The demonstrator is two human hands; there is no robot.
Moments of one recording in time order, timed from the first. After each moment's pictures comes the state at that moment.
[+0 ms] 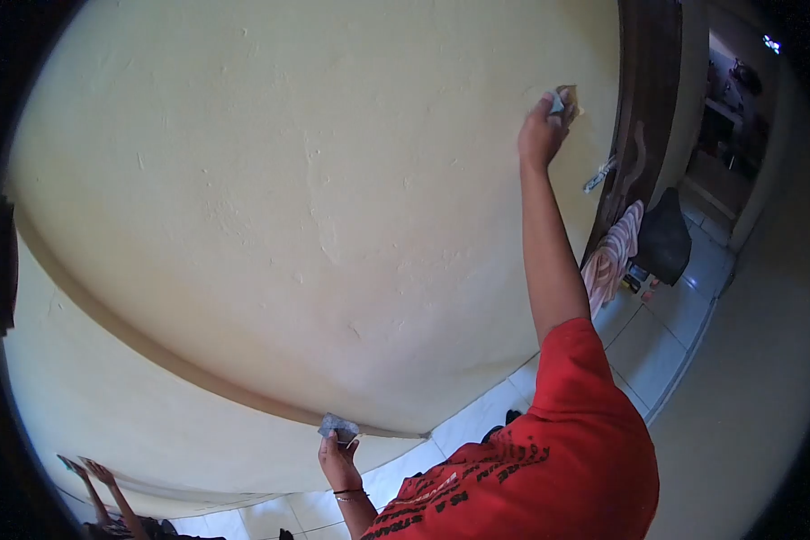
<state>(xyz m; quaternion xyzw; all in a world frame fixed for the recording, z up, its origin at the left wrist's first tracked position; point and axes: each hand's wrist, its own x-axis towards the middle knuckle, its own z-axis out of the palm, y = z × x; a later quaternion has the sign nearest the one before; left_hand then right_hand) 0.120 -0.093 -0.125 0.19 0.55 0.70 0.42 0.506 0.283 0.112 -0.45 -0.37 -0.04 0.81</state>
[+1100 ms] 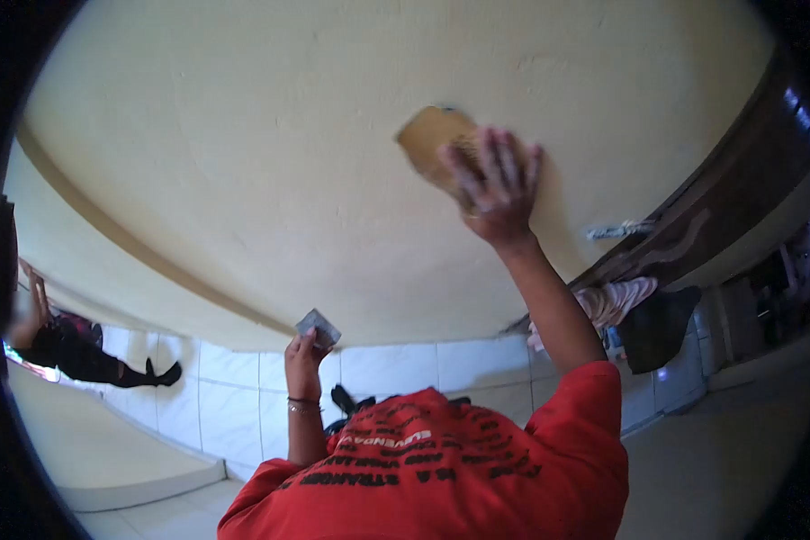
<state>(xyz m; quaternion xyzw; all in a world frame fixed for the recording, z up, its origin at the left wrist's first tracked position) 0.308 -0.031 -0.113 0.12 0.57 0.70 0.41 0.510 0.237 0.047 -0.23 -0.81 -0.36 0.41</state>
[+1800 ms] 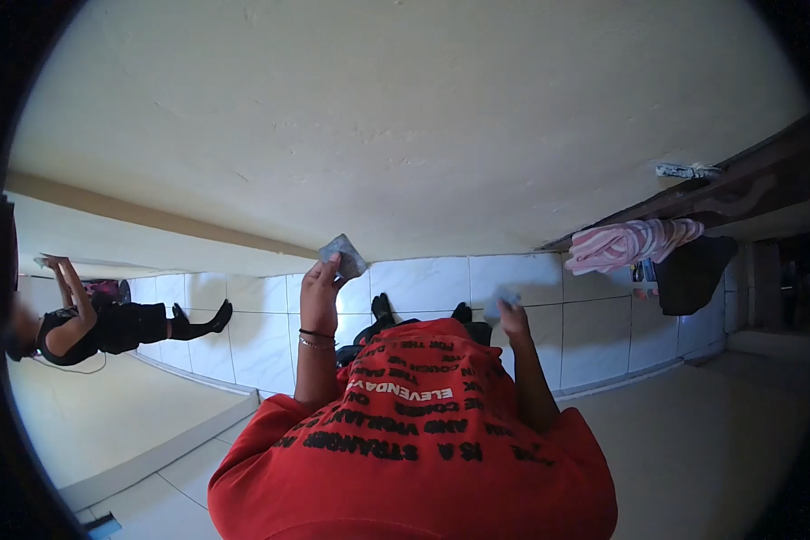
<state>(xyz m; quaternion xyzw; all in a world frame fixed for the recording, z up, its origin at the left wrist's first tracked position) 0.284 -0.029 -0.111 0.14 0.60 0.64 0.45 0.630 0.046 -0.325 -0.68 -0.47 0.55 0.14</state>
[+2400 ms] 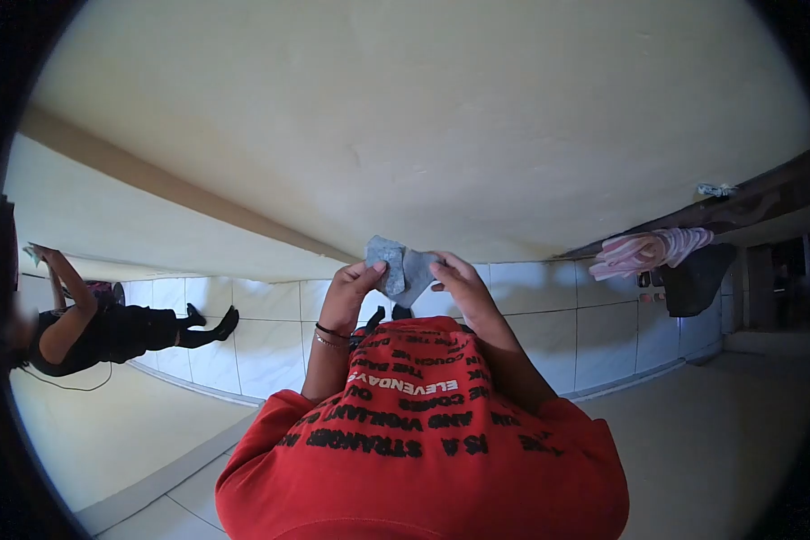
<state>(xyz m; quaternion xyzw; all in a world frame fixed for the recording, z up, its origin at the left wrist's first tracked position) 0.202 -0.050 -0.104 0.20 0.51 0.57 0.61 0.383 0.032 -0.119 -0.37 -0.43 0.80 0.21</state>
